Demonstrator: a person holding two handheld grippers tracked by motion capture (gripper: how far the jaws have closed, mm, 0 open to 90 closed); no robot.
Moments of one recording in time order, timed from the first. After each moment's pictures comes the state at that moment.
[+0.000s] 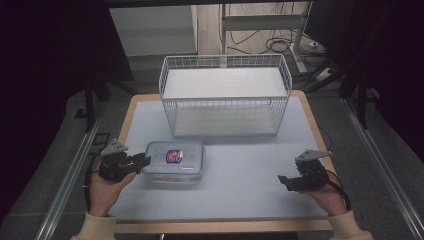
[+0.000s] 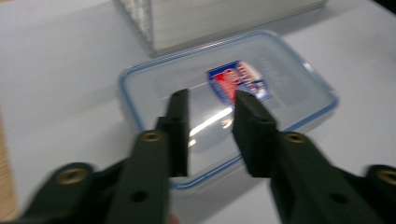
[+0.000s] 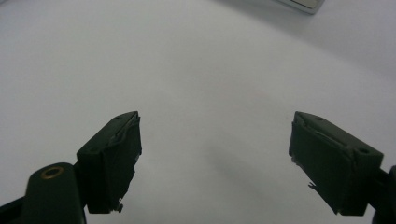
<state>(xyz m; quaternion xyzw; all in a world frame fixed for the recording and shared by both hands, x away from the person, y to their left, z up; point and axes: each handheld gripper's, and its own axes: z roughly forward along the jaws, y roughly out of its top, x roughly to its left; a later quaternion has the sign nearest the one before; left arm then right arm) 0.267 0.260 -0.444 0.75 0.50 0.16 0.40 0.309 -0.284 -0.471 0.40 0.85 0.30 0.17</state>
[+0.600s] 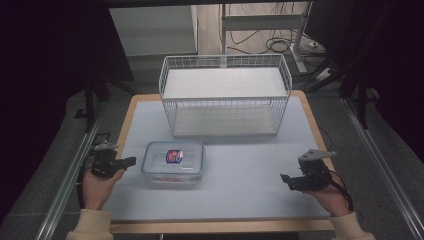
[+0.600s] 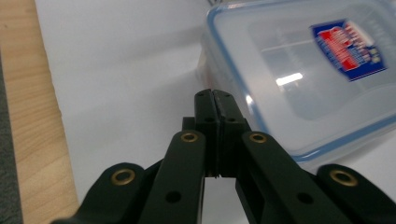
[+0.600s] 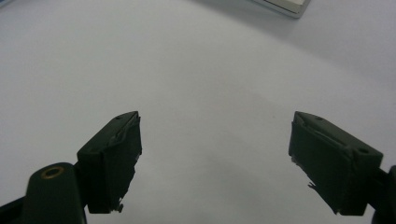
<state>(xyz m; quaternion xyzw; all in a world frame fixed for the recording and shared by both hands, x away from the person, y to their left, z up) 0.292 0.302 -0.488 0.73 0.56 0.12 0.36 0.307 -0.288 -0.467 0.41 0.84 0.31 0.18</state>
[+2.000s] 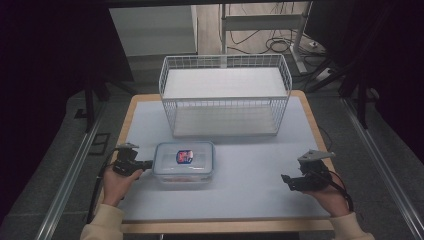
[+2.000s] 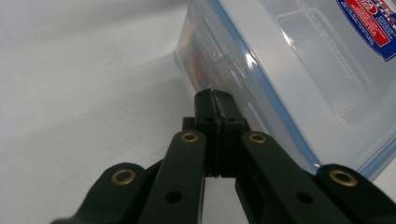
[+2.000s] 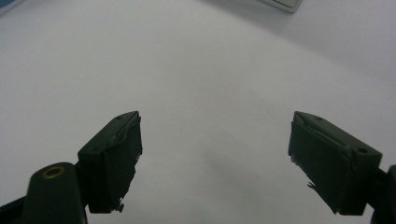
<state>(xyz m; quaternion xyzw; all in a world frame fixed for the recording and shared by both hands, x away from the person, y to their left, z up) 0.320 0.265 -0.515 0.76 0.53 0.04 0.37 0.307 -0.289 -0.470 0.41 0.84 0.30 0.19</state>
